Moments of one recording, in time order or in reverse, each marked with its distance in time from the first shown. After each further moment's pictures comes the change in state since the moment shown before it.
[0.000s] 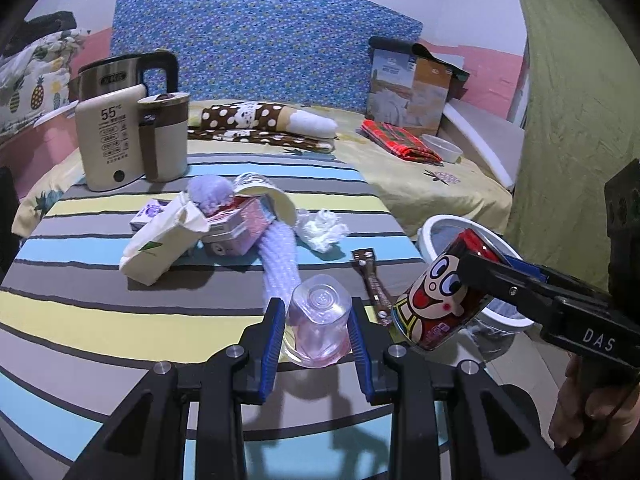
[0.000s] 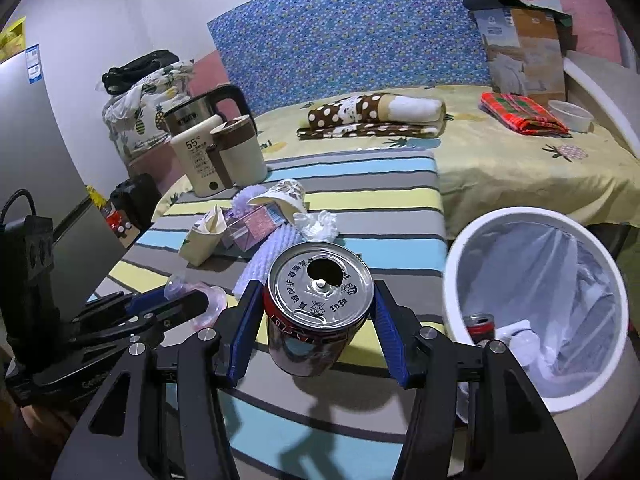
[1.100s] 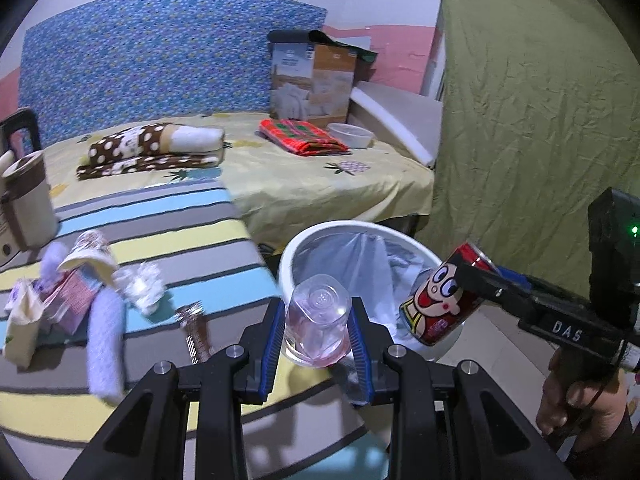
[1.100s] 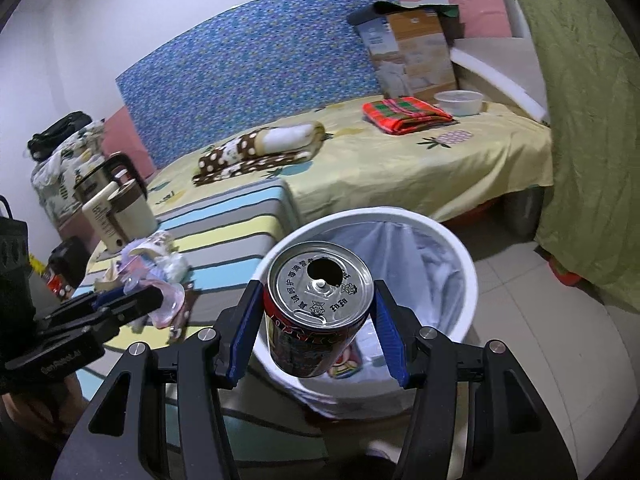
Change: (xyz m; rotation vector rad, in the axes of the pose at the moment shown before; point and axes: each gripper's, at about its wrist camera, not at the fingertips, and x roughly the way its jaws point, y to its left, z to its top) left arm 0.047 -0.129 0.034 0.184 0.012 -0.245; right arm -0.060 -0.111 -0.013 0.195 -0.107 -0.255
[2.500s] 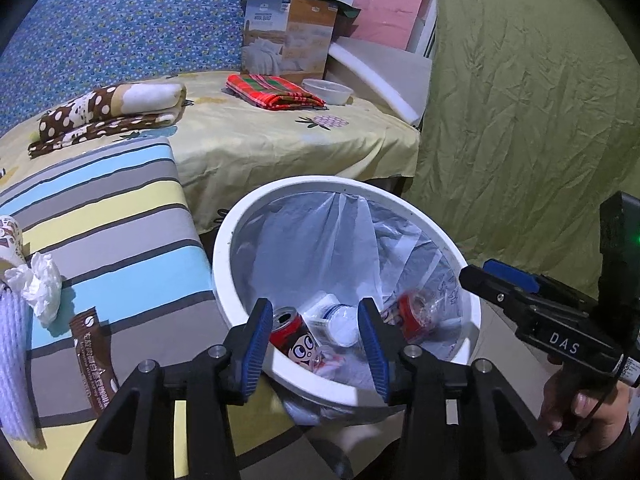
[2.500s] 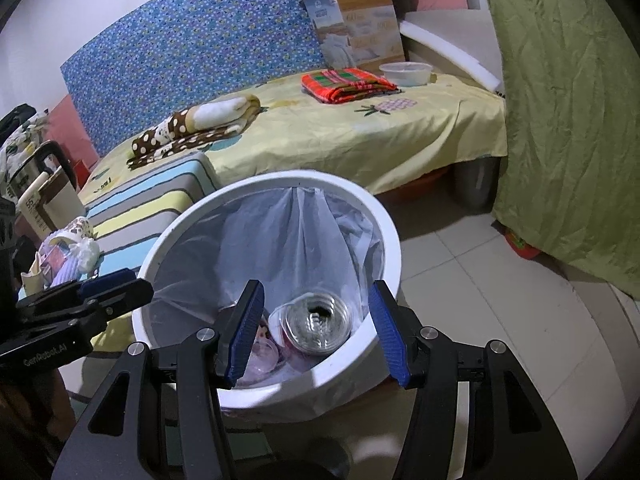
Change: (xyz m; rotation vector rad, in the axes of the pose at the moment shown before) left arm 0.099 -0.015 -0.004 0.010 0.146 -0.083; right arm 0.020 -0.054 -0.010 0.034 0.077 -0.177
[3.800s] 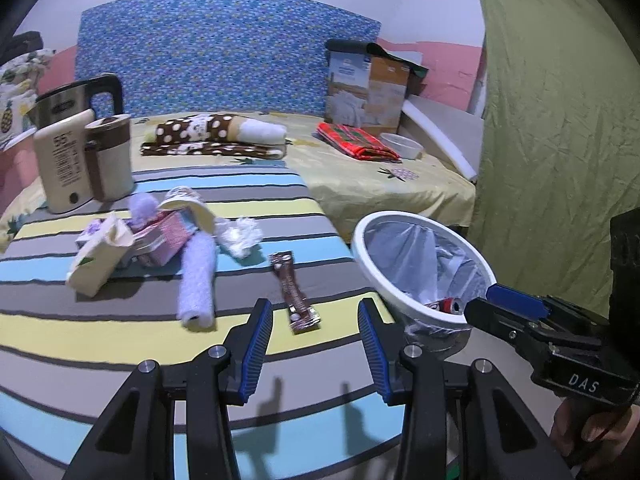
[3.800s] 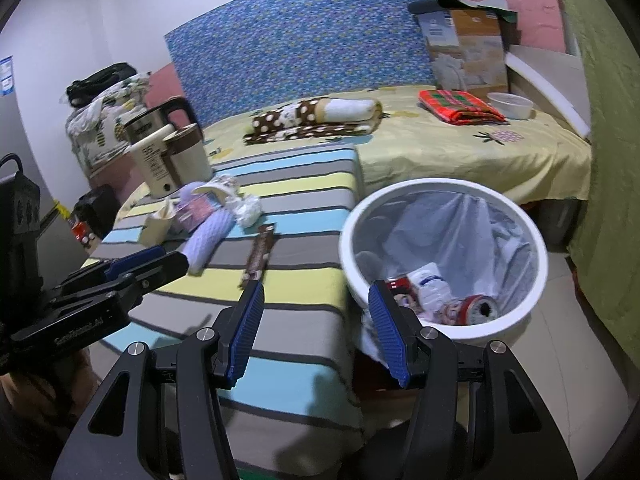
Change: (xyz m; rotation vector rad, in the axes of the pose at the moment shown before) left arm -0.165 0.046 -0.072 -0.134 -0.186 0.235; right arm -0.047 0.119 -0.031 -0.190 -0.012 0.270
